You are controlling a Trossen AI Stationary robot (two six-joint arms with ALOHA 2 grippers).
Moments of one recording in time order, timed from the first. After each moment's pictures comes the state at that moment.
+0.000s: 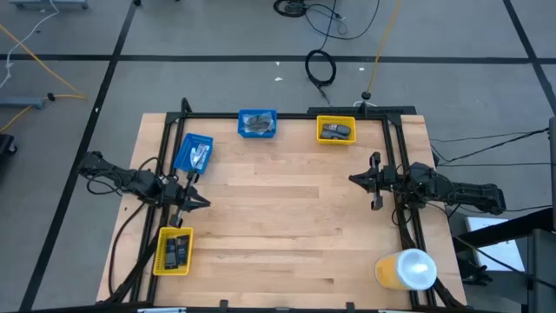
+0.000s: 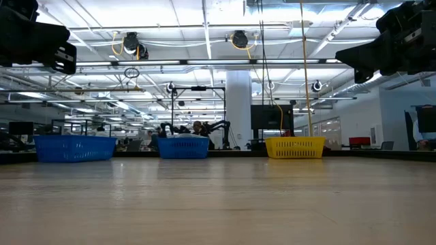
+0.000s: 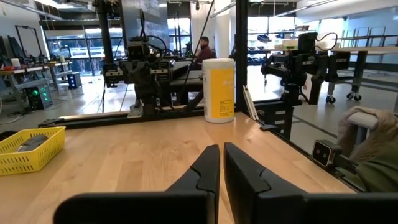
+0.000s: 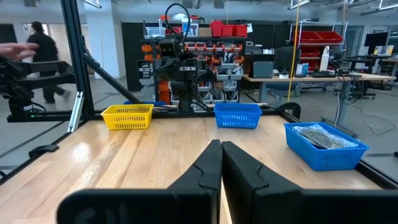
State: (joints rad) left arm -0.39 0.01 0.02 0.06 -0.13 0.05; right arm -0.11 0.01 0.01 0.08 -0.05 0.01
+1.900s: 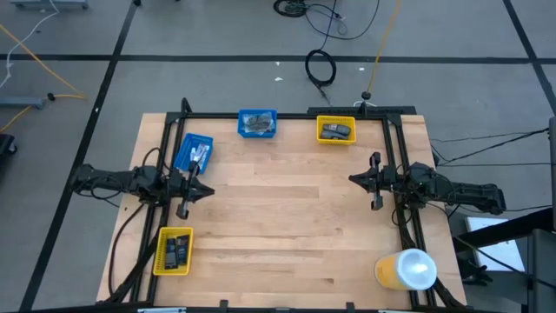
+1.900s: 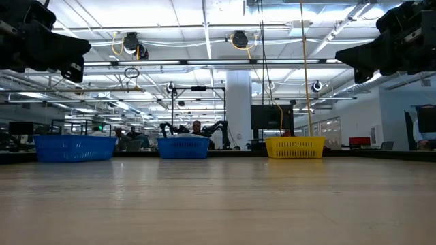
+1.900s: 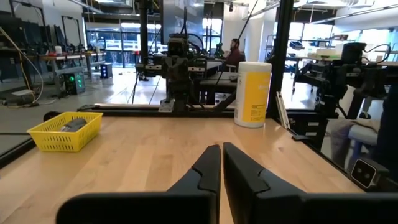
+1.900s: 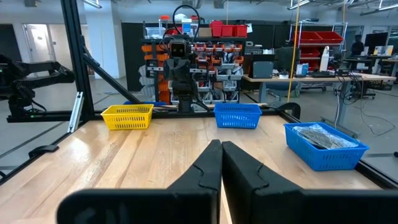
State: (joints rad) left arm -0.15 0.01 0.01 0.06 -0.03 -0.03; right arm -0.11 0.01 0.01 0.08 -0.05 0.01
